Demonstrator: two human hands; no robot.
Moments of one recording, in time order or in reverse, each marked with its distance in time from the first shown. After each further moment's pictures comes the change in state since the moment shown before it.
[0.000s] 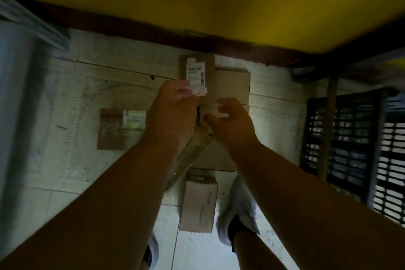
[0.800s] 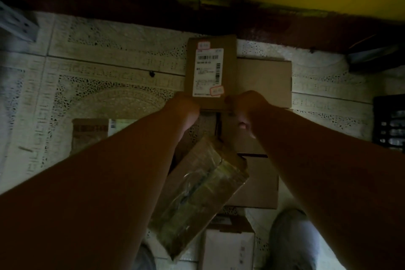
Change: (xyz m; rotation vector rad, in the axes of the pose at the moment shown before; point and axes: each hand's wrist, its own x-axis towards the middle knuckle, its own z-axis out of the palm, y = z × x) left_hand 0.206 -0.149 0.045 0.376 -0.131 -0.211; right_hand 0.214 0.089 0.073 -0.071 -0.011 0.316
